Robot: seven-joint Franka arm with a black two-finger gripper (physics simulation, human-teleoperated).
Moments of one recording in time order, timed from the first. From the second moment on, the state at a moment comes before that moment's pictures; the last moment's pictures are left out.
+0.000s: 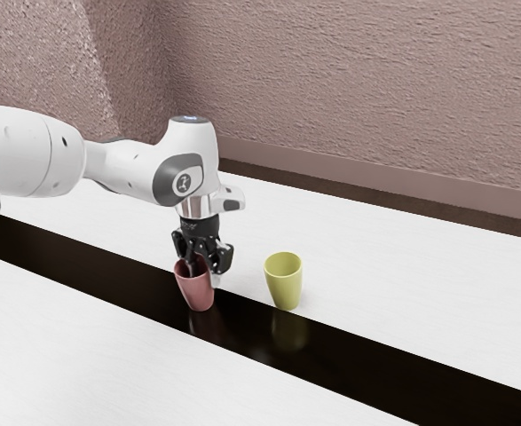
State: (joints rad) arm -0.03 0.39 -0.04 -1.83 -0.01 2.05 0.01
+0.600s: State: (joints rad) arm -0.04 0.41 -0.03 -1.83 0.00 2.05 0.01
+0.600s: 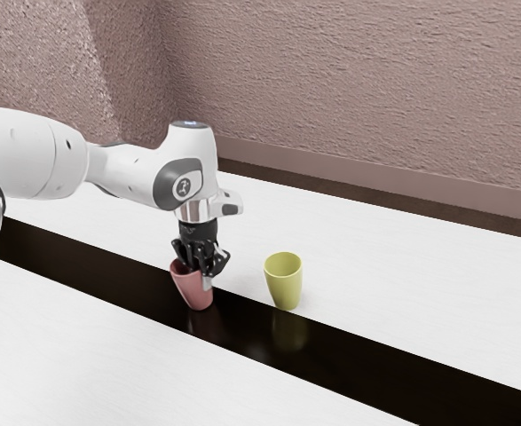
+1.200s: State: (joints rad) arm -0.04 0.38 -0.03 -1.83 0.01 2.05 -0.01
